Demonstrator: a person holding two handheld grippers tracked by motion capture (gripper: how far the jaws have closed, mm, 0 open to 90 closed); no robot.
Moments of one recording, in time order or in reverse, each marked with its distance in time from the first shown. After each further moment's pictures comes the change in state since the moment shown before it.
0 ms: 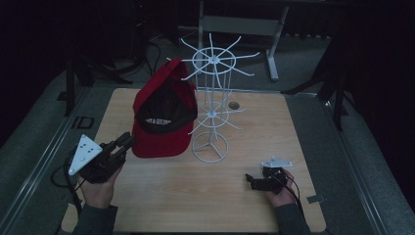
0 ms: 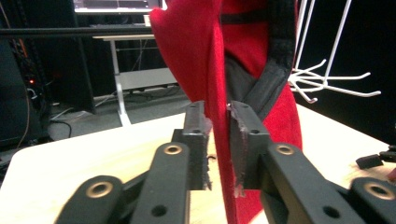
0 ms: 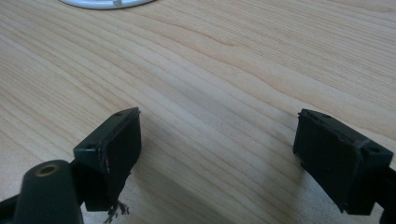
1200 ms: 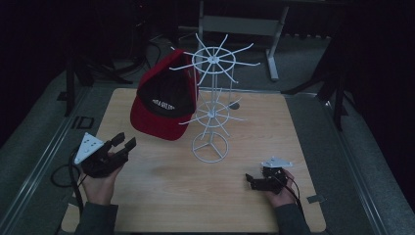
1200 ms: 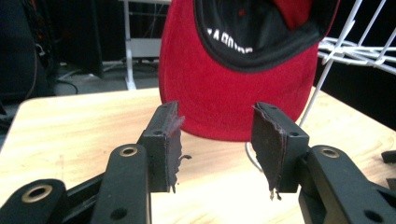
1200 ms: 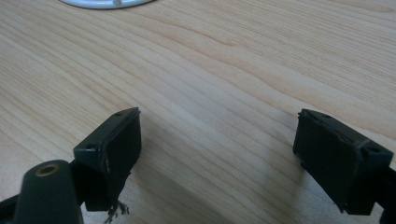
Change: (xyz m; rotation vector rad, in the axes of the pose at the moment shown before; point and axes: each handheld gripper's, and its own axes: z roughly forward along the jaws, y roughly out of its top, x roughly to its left) left arm 0.025 -0.031 0.023 0.117 0.050 -0.110; right arm 0.000 0.000 0.000 -0.001 -0.001 -0.003
